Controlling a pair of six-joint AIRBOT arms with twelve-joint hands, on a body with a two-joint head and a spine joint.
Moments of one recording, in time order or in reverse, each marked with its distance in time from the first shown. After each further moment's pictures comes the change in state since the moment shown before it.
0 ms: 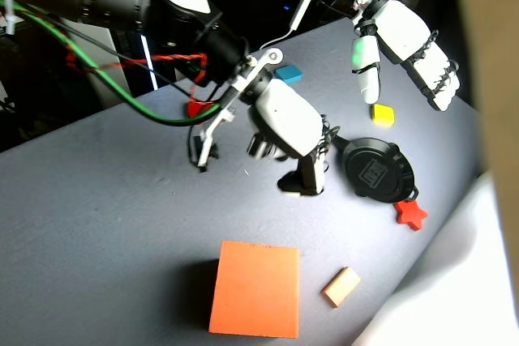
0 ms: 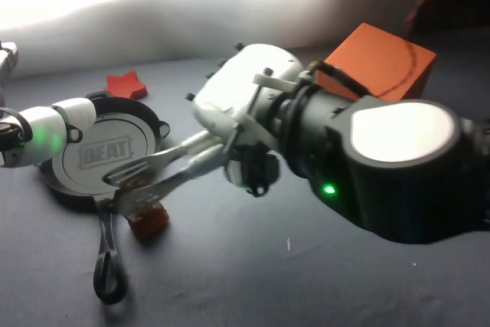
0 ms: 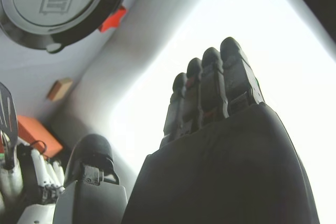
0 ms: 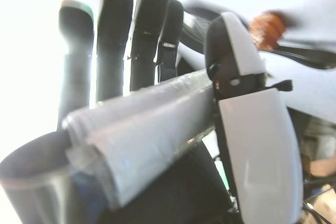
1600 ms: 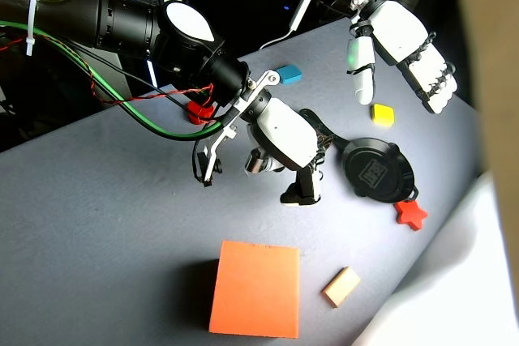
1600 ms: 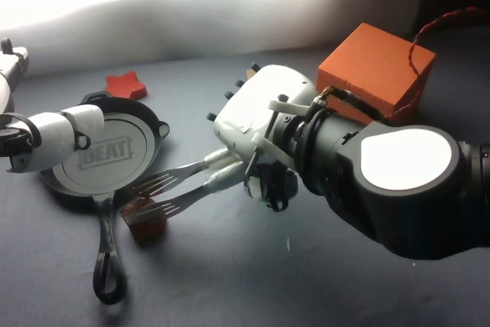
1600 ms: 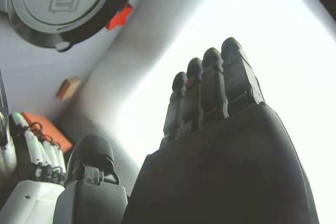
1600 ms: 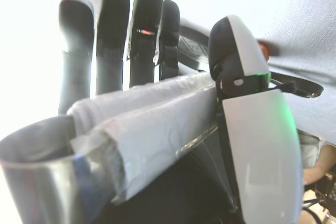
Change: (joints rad) left arm -0.007 -0.003 -0.008 -0.001 0.018 0.037; right arm -0.078 0.006 0.025 -0.073 0.018 0.033
